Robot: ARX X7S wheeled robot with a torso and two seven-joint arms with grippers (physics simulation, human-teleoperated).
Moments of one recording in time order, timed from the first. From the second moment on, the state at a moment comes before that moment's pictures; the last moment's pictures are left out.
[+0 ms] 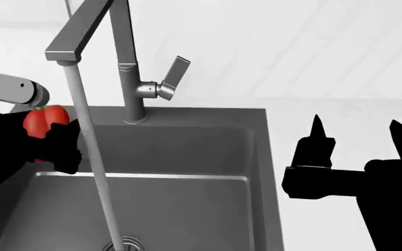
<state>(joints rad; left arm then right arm) -1.03 -0.68 0.68 0.06 -1.23 -0.77 -0.49 0.60 0.77 0.05 -0.59 1.45 0.94 0.78</state>
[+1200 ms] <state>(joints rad) -0.99 -0.87 0.55 0.29 -1.32 -0.72 -0.58 0.61 0.80 0.03 -0.65 1.38 0.92 0.75</state>
